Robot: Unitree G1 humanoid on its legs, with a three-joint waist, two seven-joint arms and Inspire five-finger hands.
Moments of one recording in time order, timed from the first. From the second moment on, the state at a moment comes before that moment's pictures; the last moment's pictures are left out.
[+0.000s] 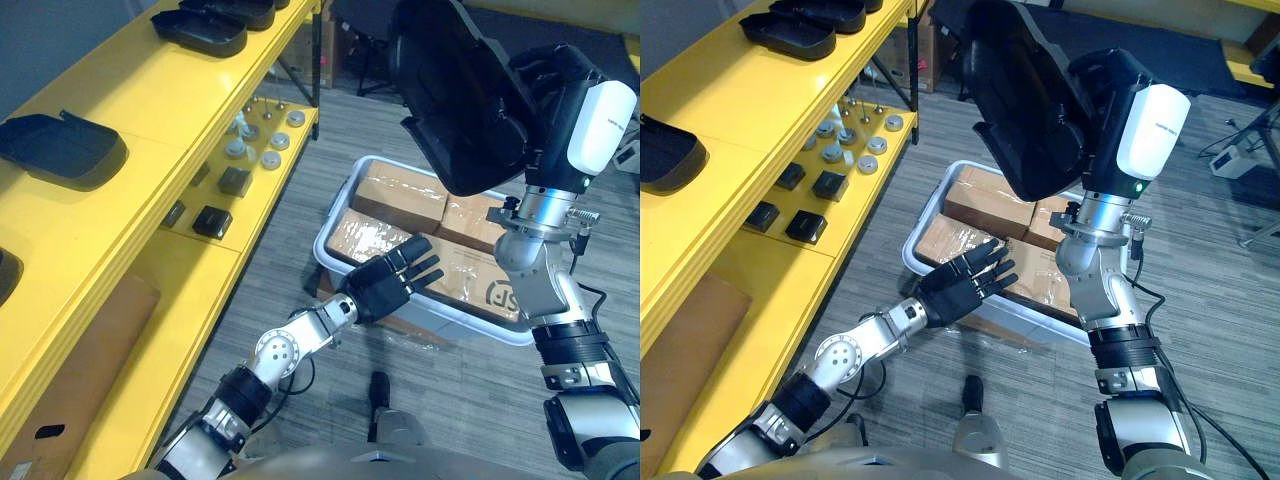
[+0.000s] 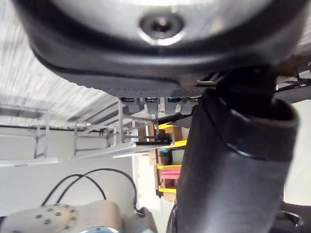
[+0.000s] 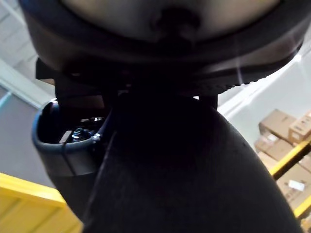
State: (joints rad) left arm -0.28 0.09 -0.54 0.26 -1.52 0.31 -0.11; right arm -0.40 -0.53 0.04 0.11 -0.59 -0.21 -0.79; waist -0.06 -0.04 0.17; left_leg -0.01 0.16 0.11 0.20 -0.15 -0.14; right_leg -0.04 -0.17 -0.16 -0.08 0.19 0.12
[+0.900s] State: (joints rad) left arm -0.36 0.04 -0.62 0.28 -1.83 -0.02 -0.17; right arm -0.28 -0.34 0.24 0.06 -0.55 -0.43 -0.70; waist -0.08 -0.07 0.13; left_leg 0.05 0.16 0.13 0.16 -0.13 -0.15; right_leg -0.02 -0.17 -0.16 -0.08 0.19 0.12
